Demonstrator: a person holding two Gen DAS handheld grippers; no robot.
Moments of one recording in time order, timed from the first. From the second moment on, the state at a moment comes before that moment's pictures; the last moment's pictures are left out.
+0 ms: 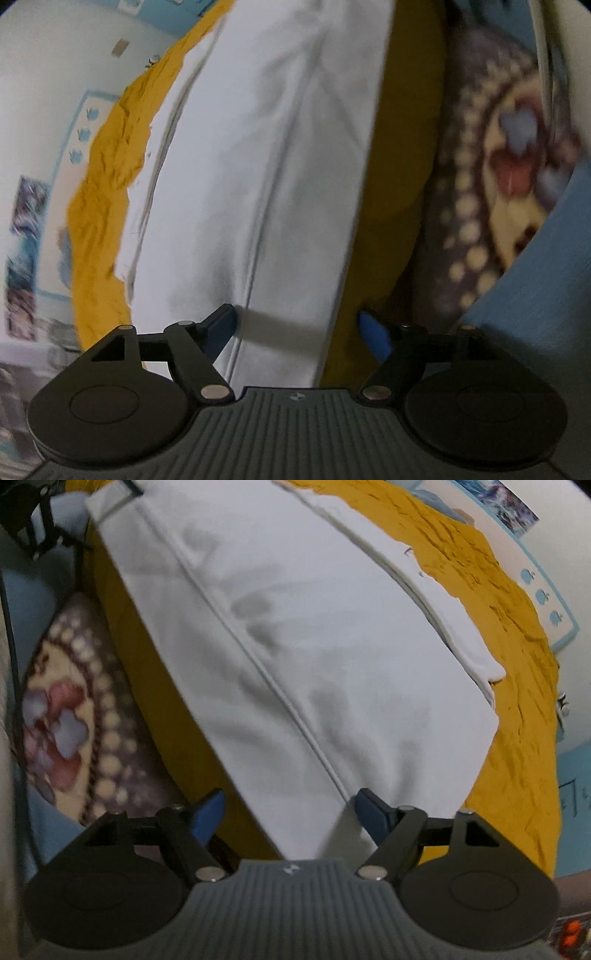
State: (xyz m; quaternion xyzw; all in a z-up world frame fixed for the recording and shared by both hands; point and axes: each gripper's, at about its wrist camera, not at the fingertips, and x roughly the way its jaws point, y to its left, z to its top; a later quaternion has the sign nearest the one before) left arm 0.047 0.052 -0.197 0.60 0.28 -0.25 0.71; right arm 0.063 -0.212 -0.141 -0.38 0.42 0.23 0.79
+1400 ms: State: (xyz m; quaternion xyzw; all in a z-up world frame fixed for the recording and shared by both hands) left arm 0.167 0.035 -0.005 0.46 0.16 -0.12 0.87; right arm 0.141 -0.218 0.042 -0.38 0.24 0.12 0.88
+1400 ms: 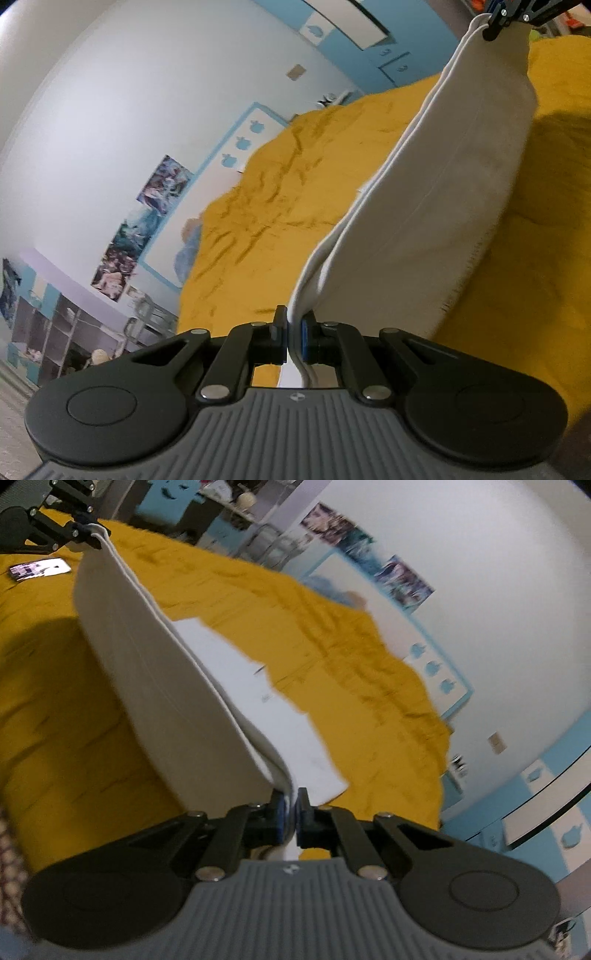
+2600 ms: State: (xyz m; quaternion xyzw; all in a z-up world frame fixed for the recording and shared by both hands) left arm 0.516 0.040 -0.143 0.31 0.33 -0.11 0.88; right arm 0.603 -0.224 -0.138 -0.31 0.35 0.09 0.88
